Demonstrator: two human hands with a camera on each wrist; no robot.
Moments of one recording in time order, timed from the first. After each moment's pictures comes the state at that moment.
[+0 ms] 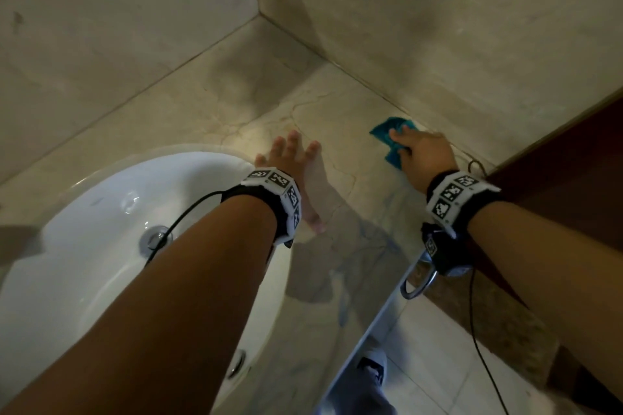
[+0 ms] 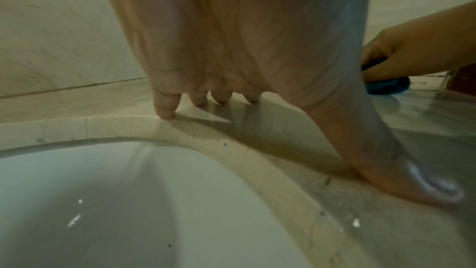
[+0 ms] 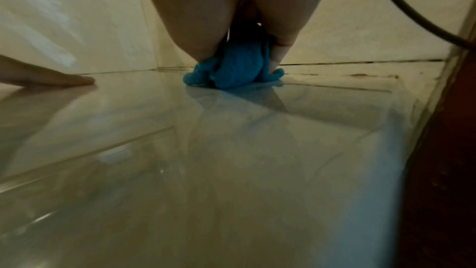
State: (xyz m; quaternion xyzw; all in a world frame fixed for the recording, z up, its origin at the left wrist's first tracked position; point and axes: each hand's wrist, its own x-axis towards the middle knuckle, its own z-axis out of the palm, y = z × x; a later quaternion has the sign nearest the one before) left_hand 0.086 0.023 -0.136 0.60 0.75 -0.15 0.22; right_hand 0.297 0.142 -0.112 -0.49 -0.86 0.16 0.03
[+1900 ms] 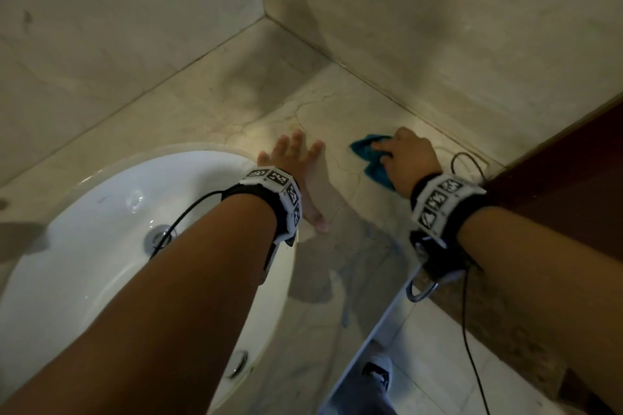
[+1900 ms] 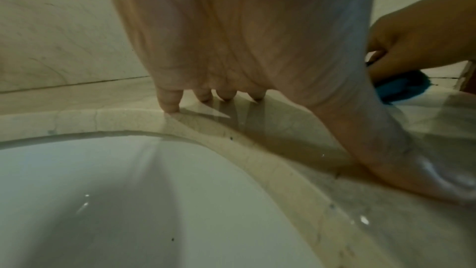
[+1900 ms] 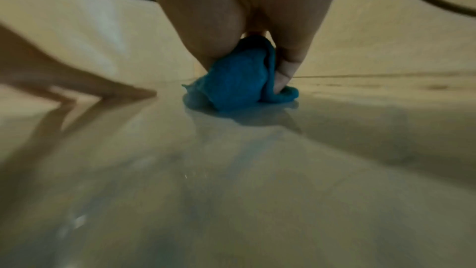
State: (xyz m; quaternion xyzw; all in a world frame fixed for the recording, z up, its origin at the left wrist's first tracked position) left_hand 0.085 0.015 -0.132 0.60 0.75 -0.12 0.24; right_hand 0.271 0.128 -0.121 -0.47 -0.87 0.14 -0.03
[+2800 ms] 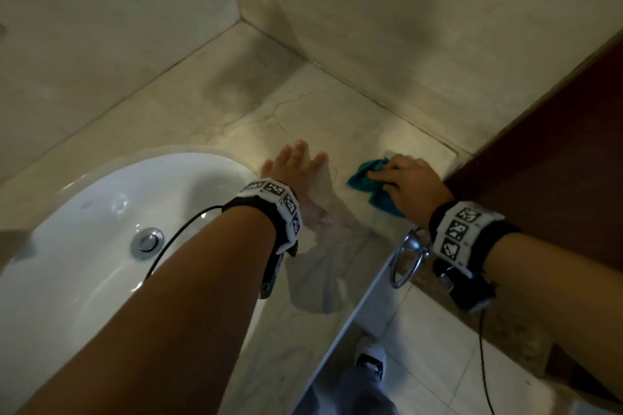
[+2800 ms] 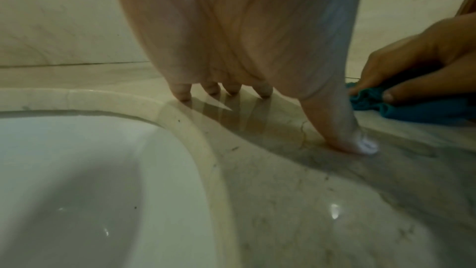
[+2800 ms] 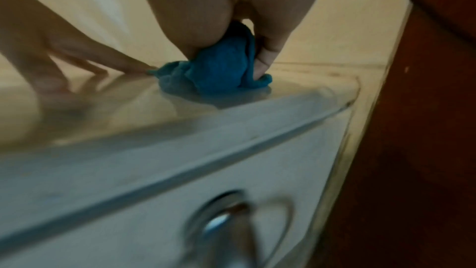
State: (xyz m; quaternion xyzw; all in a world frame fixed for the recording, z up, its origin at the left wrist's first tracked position) left_hand 0.130 0.017 -0.111 0.62 0.74 -0.11 0.25; right_hand 0.338 0.098 -0.121 -0.40 -0.90 0.16 -0.01
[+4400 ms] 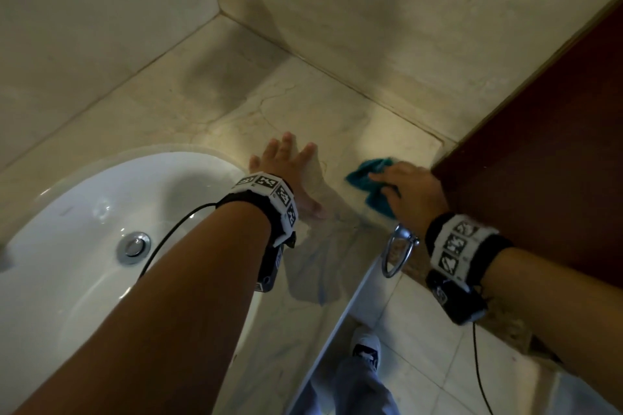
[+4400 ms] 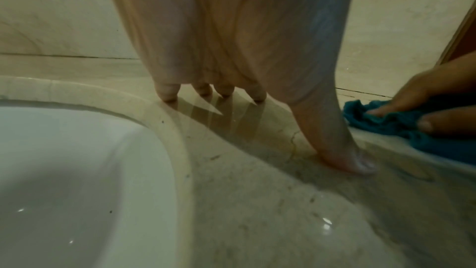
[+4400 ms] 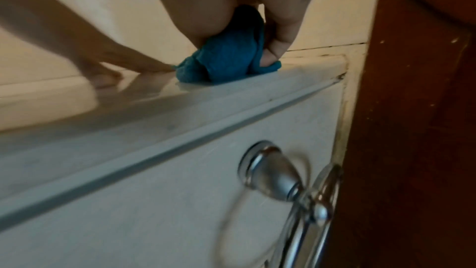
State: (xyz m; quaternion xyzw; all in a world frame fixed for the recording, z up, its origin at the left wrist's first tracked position) left_hand 0.131 0.022 -0.111 0.61 0.74 -0.10 0.26; right_hand 0.358 0.067 -0.123 -0.47 -0.86 0.17 0.11
